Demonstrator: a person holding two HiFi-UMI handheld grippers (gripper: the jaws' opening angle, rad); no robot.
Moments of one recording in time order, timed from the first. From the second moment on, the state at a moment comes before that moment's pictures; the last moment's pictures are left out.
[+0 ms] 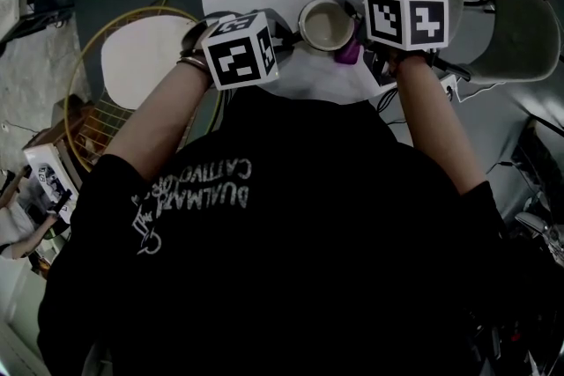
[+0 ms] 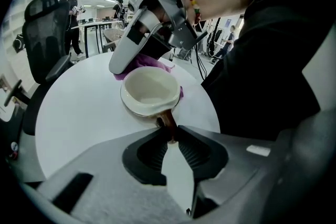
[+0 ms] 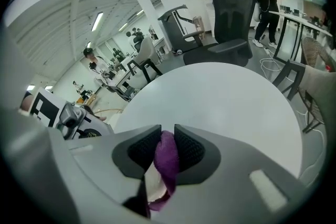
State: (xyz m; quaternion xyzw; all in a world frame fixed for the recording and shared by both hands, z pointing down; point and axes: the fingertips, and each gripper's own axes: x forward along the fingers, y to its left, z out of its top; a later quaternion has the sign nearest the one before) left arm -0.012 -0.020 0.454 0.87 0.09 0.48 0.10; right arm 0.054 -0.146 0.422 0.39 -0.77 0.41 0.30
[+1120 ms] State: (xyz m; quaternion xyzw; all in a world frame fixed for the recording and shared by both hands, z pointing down) left arm -0.011 -0.023 0.454 0.87 0.07 0.48 0.09; right arm 0.031 -0.147 0.418 0.38 -0.79 0.37 0.32
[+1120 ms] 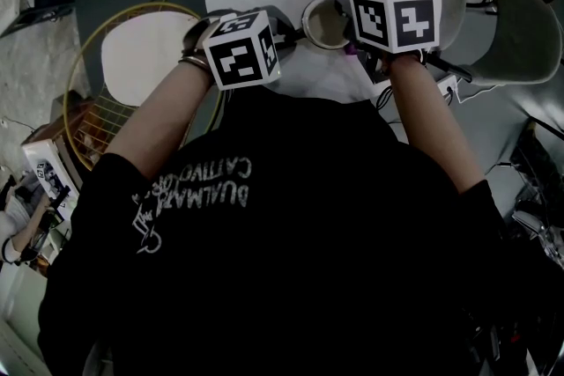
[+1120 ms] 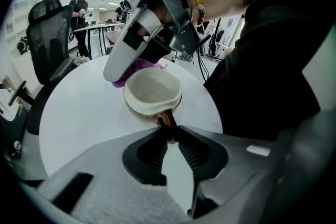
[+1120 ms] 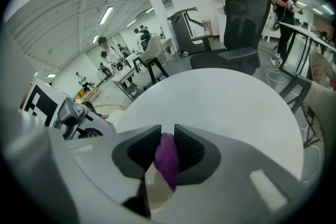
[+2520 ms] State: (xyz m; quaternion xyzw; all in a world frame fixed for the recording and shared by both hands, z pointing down) left arm -0.014 -0.024 0.451 0.87 0.06 0.47 0.10; right arm -0.013 -0.131 0.412 0.31 -0.83 0.25 0.38
